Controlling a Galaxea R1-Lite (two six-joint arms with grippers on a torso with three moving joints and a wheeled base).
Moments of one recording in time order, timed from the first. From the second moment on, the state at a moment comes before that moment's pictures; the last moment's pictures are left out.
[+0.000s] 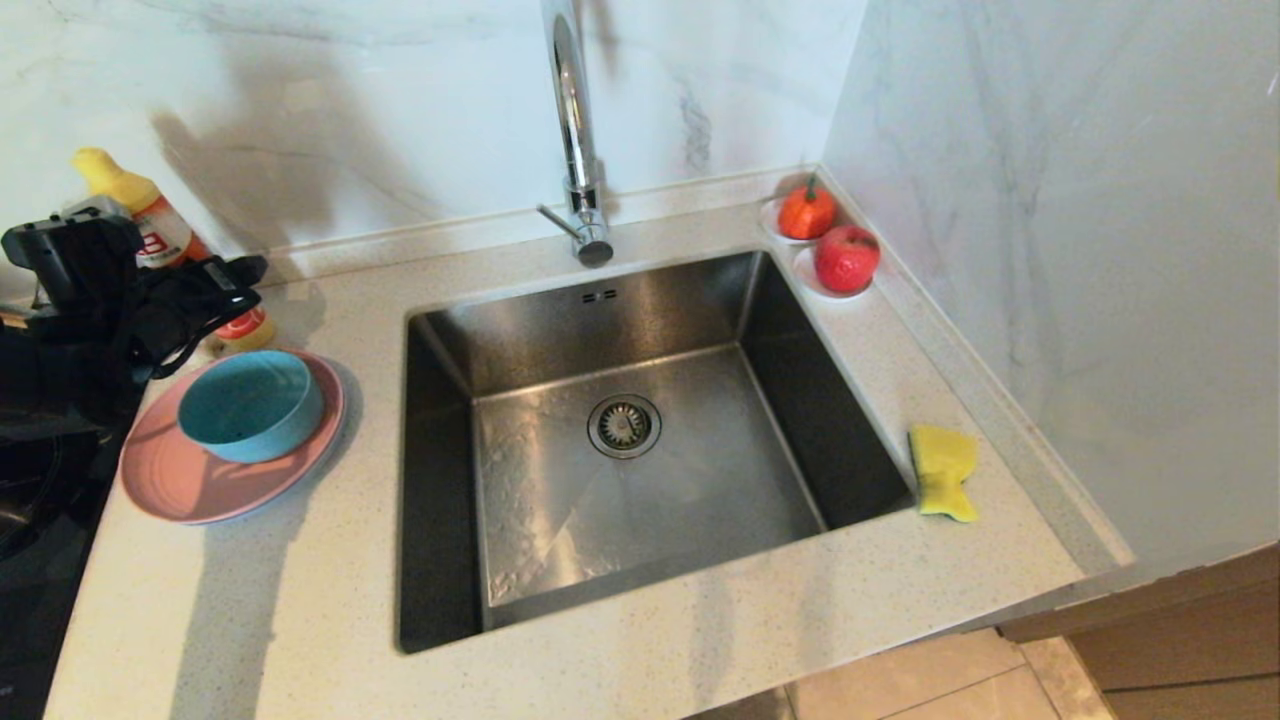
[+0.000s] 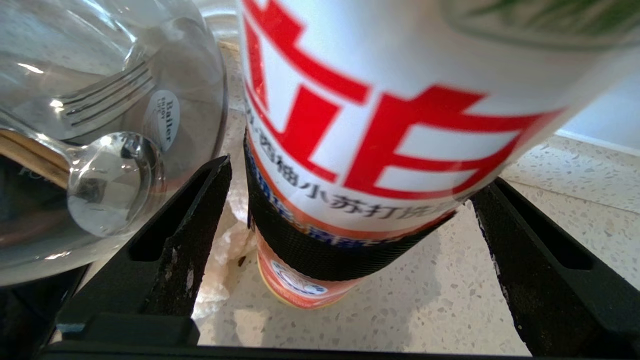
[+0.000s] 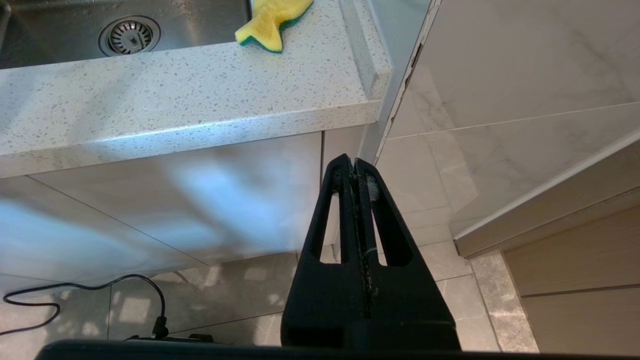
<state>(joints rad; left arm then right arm) 0.31 2.09 -1.44 -0.69 0.05 -0.28 0.00 0.00 0.00 0.00 0.00 0.00</state>
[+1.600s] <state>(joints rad) 0.26 1.95 -1.51 -0.61 0.15 -0.28 0.00 0.00 0.00 0.00 0.00 0.00</state>
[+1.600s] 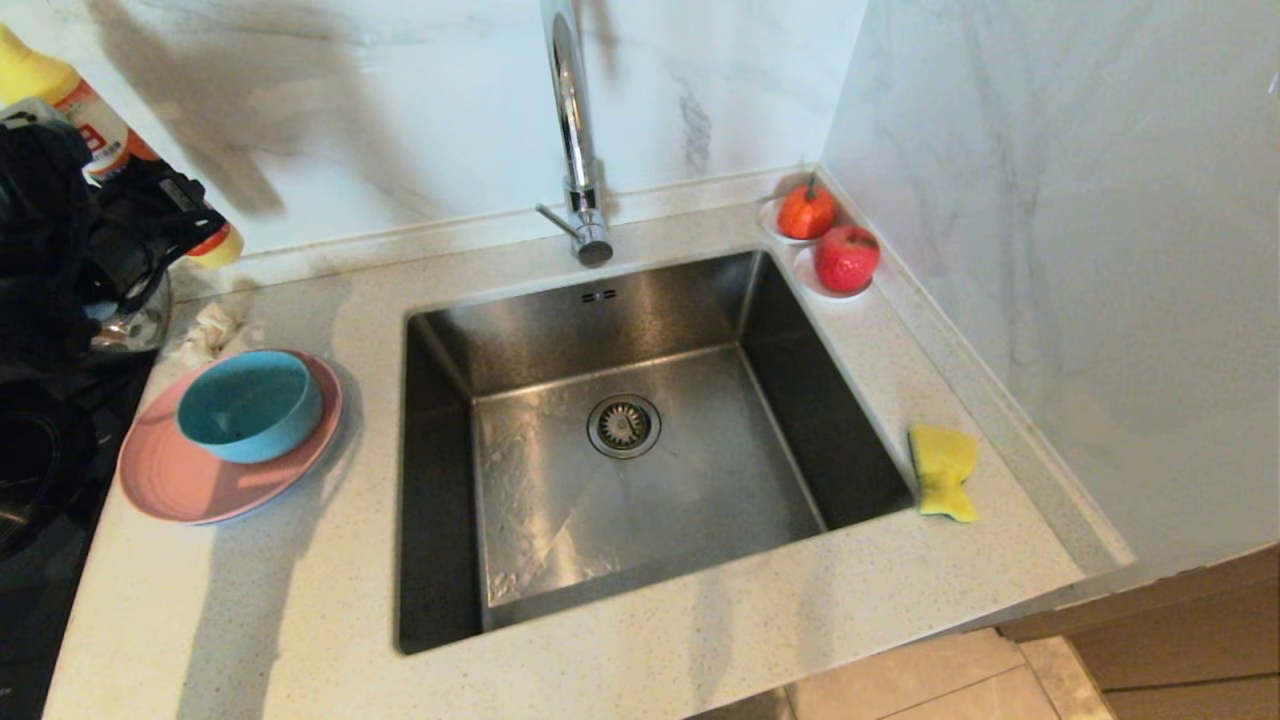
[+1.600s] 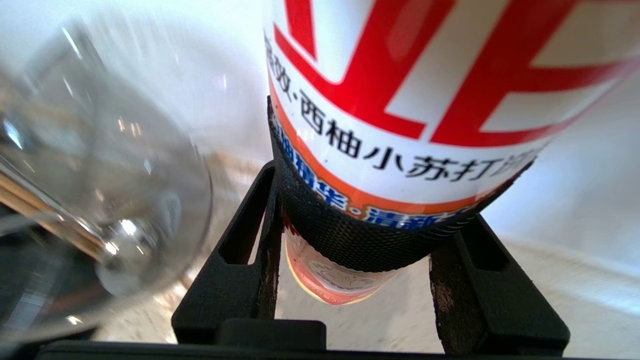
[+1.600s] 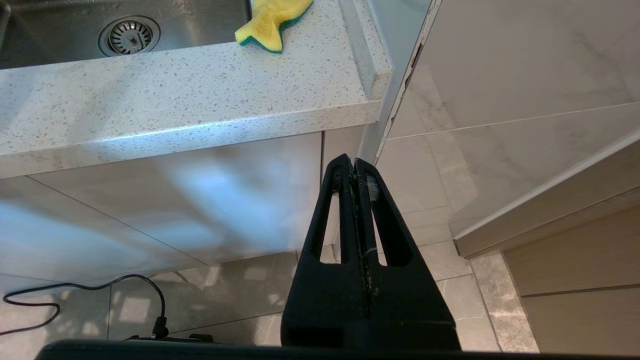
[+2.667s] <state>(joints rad) -0.34 1.29 -1.59 0.07 0.16 -0.14 0.00 0.00 0.00 0.00 0.00 0.00</state>
